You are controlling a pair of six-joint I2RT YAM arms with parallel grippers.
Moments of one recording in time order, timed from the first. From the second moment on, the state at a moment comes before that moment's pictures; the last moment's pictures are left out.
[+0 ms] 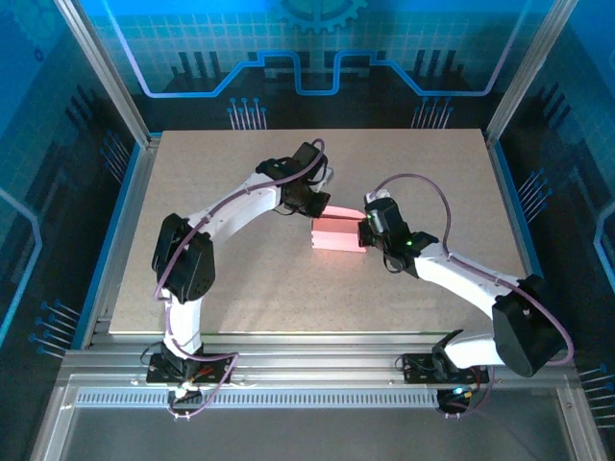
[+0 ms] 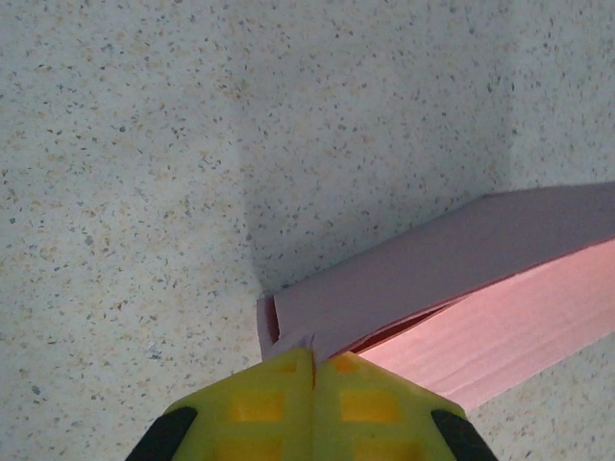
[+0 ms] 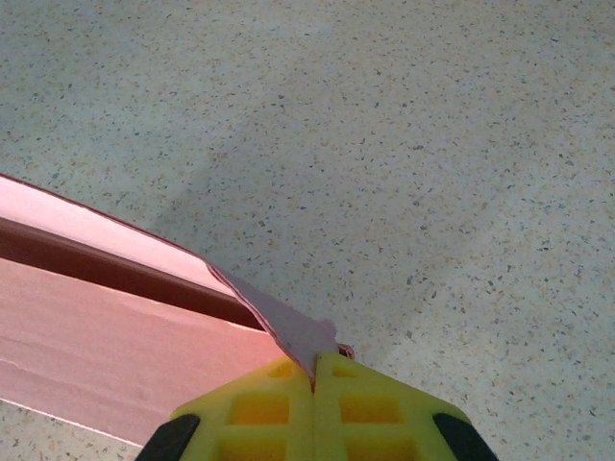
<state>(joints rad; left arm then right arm) -0.58 1.96 1.73 -0.86 0.08 -0.23 0.57 1.35 0.79 -0.18 0.31 0.30</state>
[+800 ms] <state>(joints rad) -0.56 2.00 1.81 -0.94 0.11 -0.32 0.58 1.38 0.81 -0.17 0.33 0.31</state>
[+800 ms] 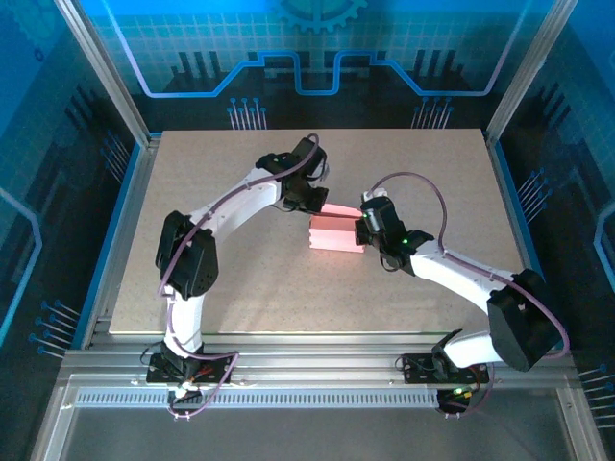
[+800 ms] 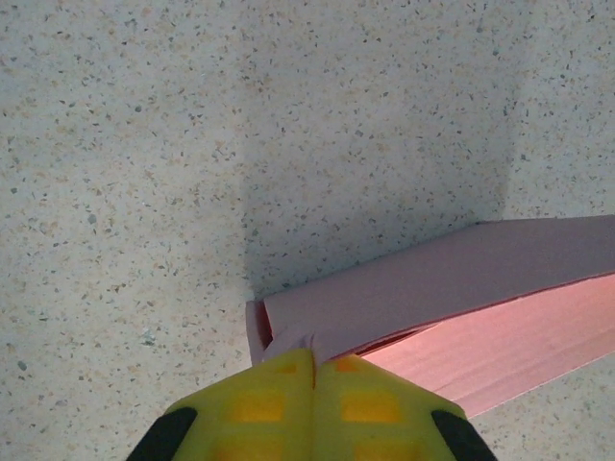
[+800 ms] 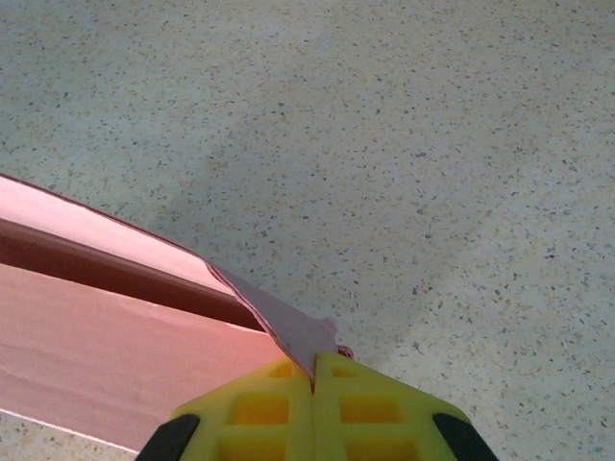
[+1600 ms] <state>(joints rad) -0.50 2.08 1.87 -0.96 0.21 -0.40 0.59 1.41 0.82 -0.15 0.32 0.32</state>
